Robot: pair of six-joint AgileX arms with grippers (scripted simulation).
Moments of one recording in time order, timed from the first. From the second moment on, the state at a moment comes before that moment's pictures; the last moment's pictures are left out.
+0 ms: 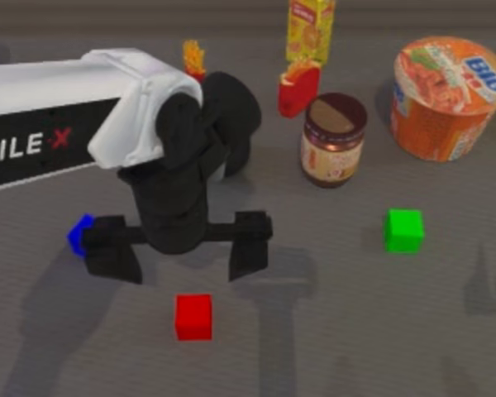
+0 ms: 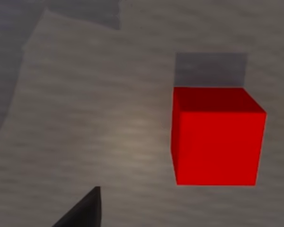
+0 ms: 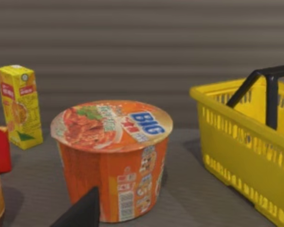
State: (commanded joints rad) left arm -0.67 1.81 1.28 -1.02 -0.01 -0.69; right arm 0.00 0.00 0.00 0.00 0.00 0.00
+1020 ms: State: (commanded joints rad) left arm -0.29 0.93 0.61 -0.56 -0.03 -0.51; right arm 0.18 1.01 0.78 -0.53 0.00 0.21
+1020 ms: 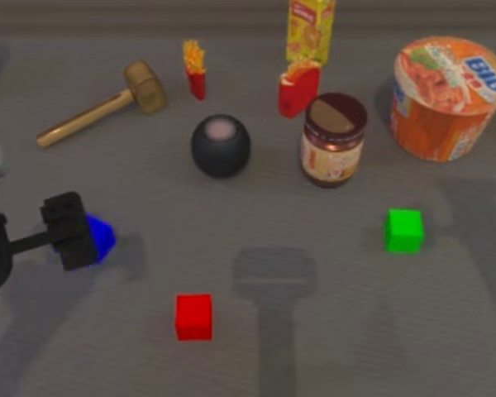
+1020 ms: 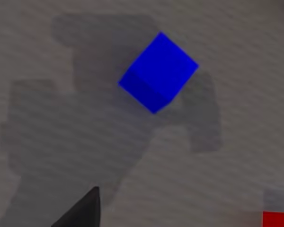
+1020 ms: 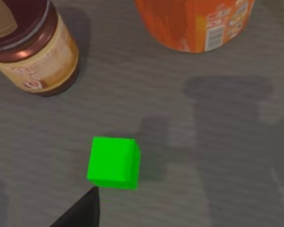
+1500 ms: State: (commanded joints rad) left arm -0.06 0.28 0.14 -0.20 -0.02 -0.19; right arm 0.31 1.76 1.34 -0.93 0.00 0.36
